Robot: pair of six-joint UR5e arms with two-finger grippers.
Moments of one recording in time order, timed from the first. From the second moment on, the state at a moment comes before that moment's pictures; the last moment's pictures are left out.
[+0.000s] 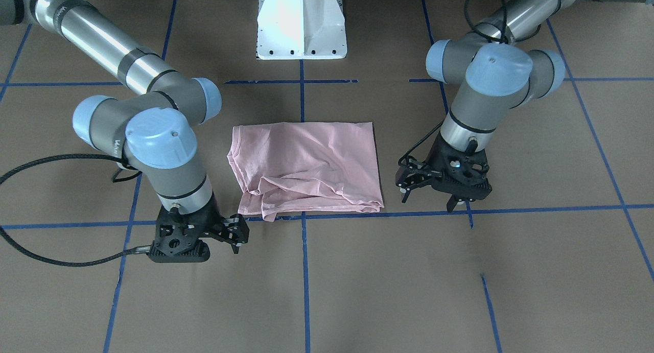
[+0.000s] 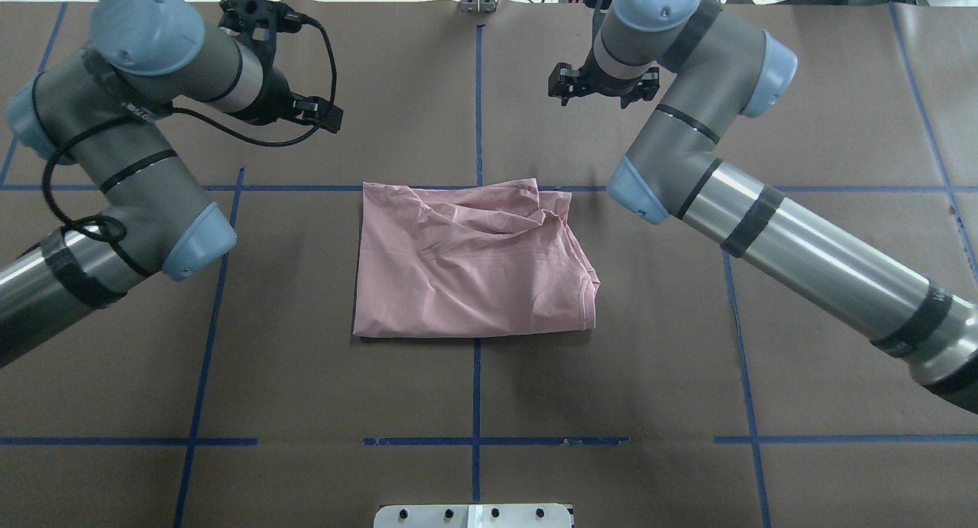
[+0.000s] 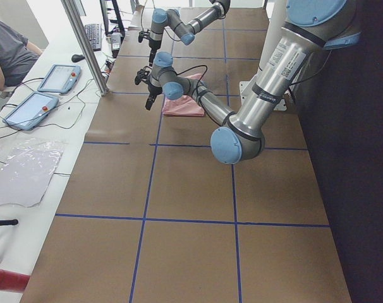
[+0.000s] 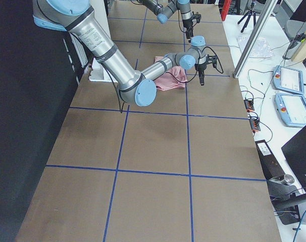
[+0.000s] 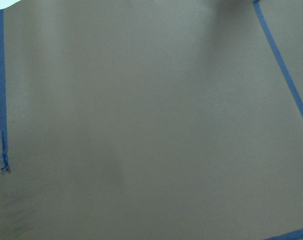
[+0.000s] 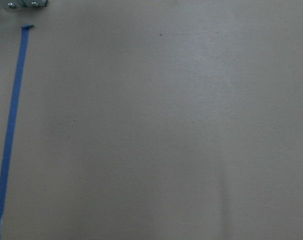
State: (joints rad) left arm -0.86 -2.10 -1.64 -1.93 -1.92 -0.79; right arm 0.86 -0.81 1.33 -1.32 1.92 0.98
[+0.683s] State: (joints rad) left arm -1.22 -1.79 -1.81 -1.86 -2.15 -0.14; right arm 1.25 -1.27 1.73 -1.57 2.20 0.27
